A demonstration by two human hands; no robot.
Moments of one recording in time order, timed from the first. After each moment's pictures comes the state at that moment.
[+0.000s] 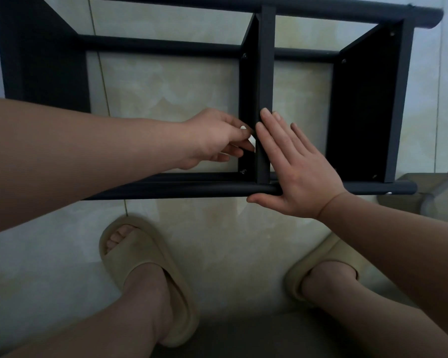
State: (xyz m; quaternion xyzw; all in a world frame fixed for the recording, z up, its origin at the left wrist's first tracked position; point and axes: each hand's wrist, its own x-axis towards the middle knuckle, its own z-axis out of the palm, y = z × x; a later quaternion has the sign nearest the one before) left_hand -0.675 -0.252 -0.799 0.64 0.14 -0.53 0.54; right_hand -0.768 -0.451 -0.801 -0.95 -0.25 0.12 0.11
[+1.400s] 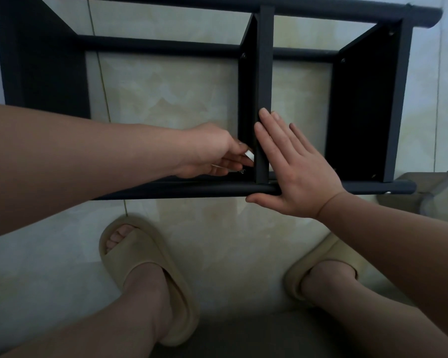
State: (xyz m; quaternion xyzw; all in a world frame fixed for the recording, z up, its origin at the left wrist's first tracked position) left_hand -0.684 -0.251 -0.796 0.59 0.17 -0.61 0.51; right_hand -0.768 -0.451 -0.800 -0.95 -0.25 0.13 0.11
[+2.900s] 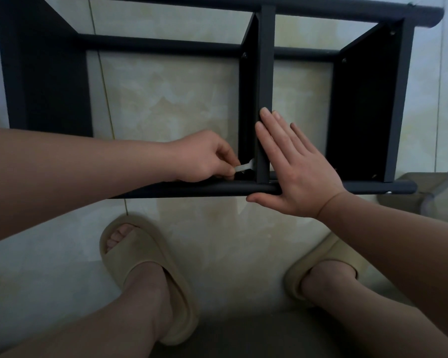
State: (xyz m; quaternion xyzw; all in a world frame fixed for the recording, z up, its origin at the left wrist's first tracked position) left_hand -0.692 -0.228 -0.802 0.73 -0.08 -0.55 0.40; right_hand -0.768 -0.451 -0.801 -0.95 -0.25 0.12 0.11
